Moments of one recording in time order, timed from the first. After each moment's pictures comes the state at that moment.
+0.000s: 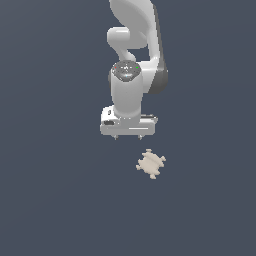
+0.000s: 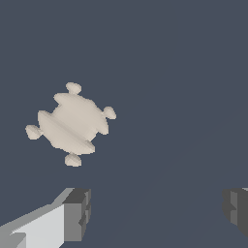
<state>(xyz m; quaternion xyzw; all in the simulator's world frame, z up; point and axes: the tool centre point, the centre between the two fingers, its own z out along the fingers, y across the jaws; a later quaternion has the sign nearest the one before) 0.001 0.001 0.165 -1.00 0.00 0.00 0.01</state>
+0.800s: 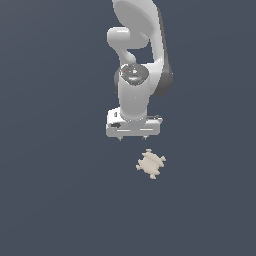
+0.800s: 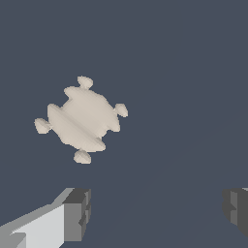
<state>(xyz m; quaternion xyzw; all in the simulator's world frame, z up) 0.001 0.019 0.158 -1.00 -0.02 0.00 0.01</state>
